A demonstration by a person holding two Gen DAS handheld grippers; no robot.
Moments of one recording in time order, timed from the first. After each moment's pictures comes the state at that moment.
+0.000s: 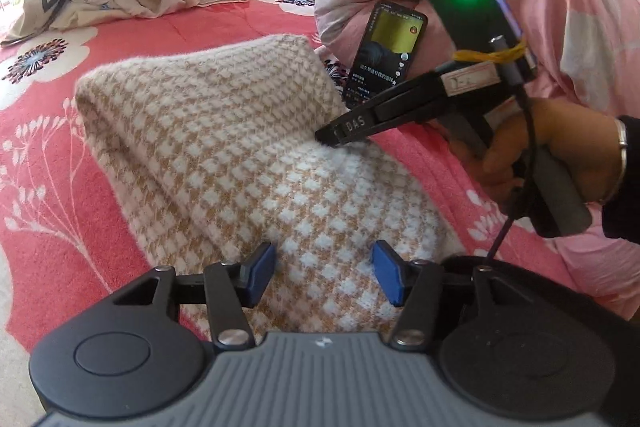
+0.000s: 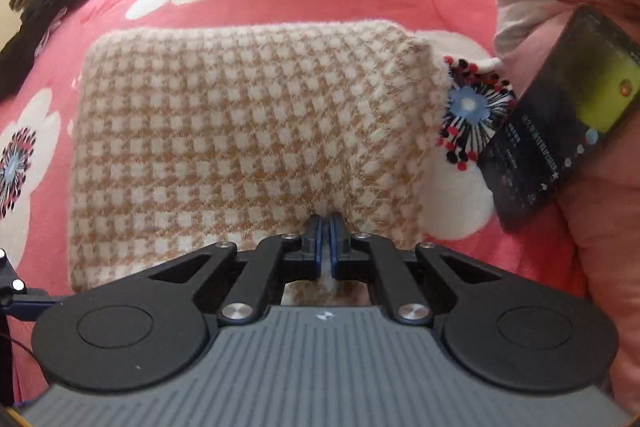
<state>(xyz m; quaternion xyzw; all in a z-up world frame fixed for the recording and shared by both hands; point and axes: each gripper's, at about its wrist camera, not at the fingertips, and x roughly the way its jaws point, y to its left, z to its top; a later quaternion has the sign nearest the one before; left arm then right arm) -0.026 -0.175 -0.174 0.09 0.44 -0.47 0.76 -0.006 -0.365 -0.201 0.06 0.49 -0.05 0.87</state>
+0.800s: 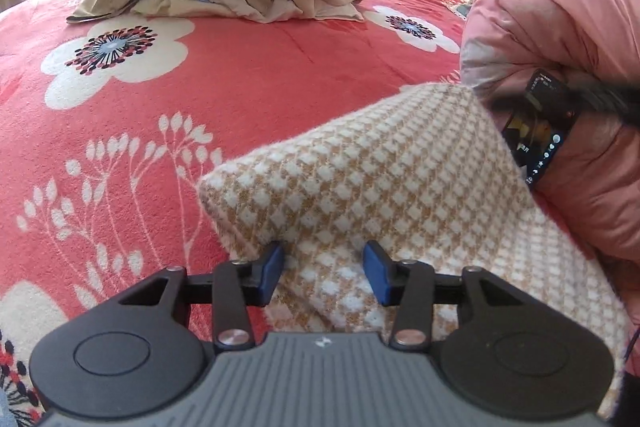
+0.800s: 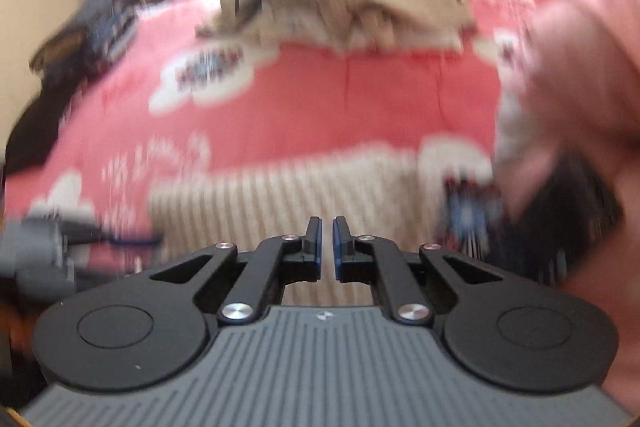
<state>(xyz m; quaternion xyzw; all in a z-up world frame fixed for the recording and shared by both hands) 0.097 -0.168 -0.196 0.06 0.45 -0.37 0.81 0.033 -0.372 -0.134 0.06 0.40 -0.04 0.92</state>
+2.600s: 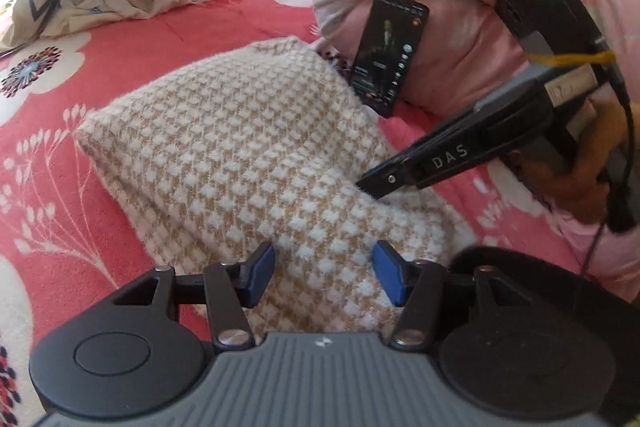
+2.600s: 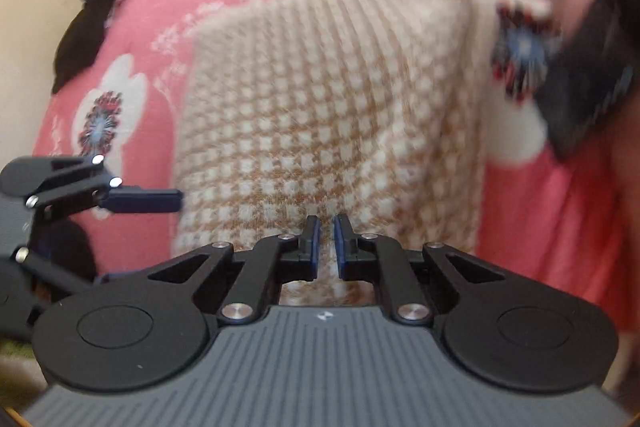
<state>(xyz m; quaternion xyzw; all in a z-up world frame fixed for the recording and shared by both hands) -0.008 -0.180 -0.167 0.12 0.45 -0.47 0.75 -0.025 -0.369 -0.176 0.15 0.55 0.05 0.82</state>
